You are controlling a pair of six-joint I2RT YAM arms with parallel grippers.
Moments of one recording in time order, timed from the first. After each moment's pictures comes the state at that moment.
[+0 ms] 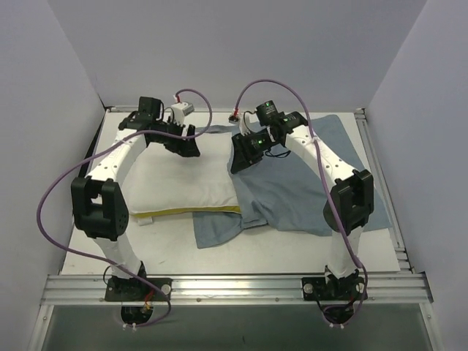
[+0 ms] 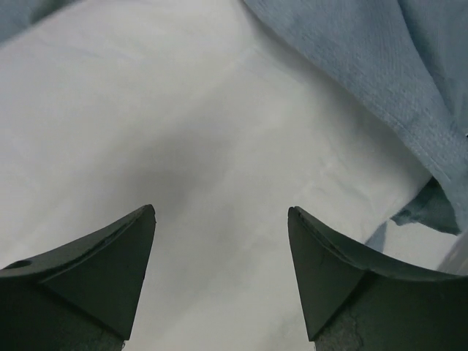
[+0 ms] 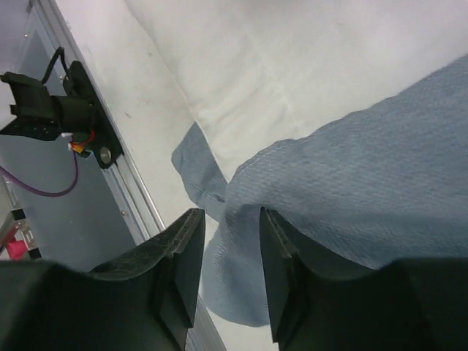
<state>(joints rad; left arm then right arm) -0.17 1.78 1.55 -0.69 0.63 0.20 0.50 1.93 1.79 -0.91 -0.73 -0.09</state>
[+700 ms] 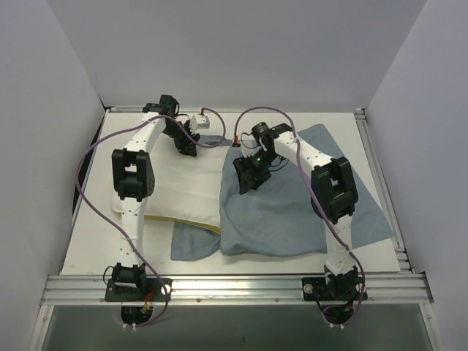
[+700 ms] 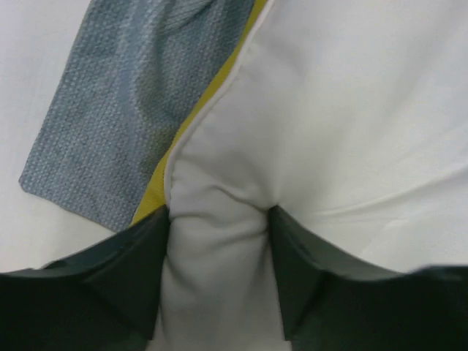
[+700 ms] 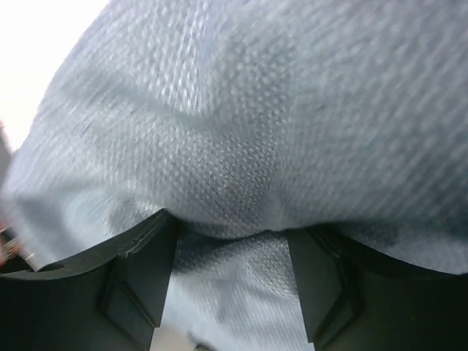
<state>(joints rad) -0.15 2.48 2.30 -1.07 0.63 0.93 0.48 2.12 1.71 -0.99 -0.52 -0.17</state>
